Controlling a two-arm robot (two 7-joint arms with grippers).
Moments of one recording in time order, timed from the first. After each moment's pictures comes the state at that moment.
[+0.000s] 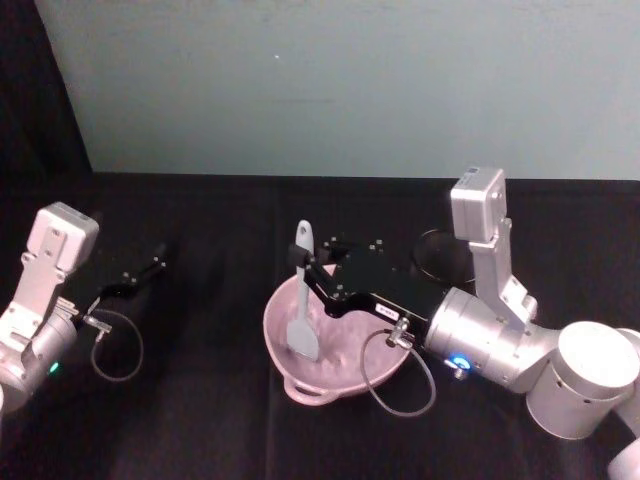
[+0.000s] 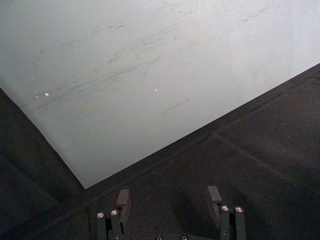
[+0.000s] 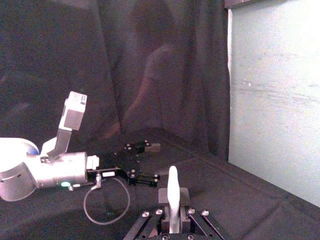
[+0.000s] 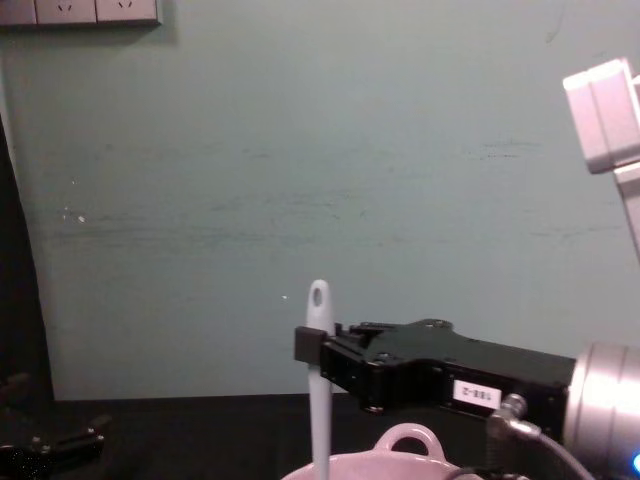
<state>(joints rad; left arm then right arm) -0.20 0.60 0.45 -1.41 -0.25 -0.12 0.03 0.28 0.37 -0.51 -1.53 0.46 -0.01 0.54</state>
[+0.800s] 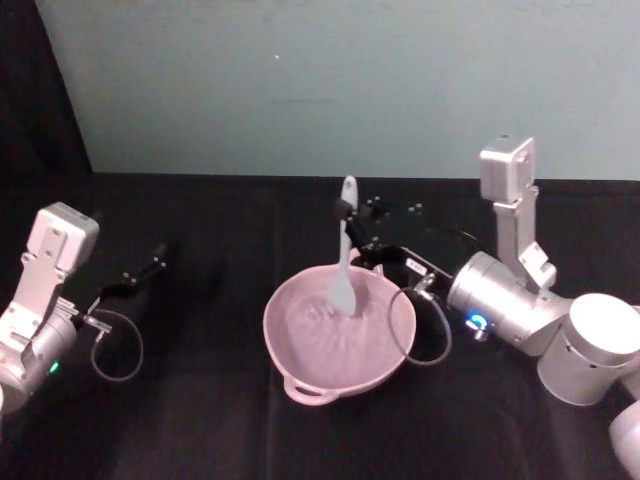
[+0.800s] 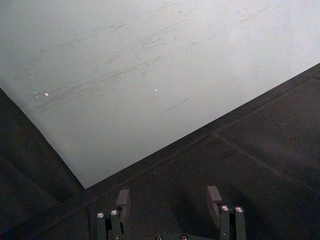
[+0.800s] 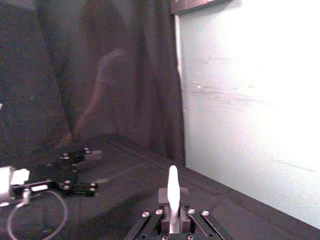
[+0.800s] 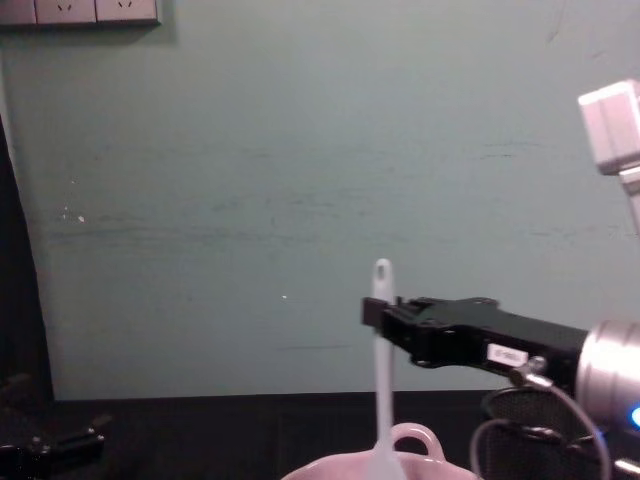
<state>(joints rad) -0.20 0.60 0.45 -1.41 -0.25 -0.12 0.03 0.36 0.33 -0.45 -1.38 0.45 -0.05 0.48</state>
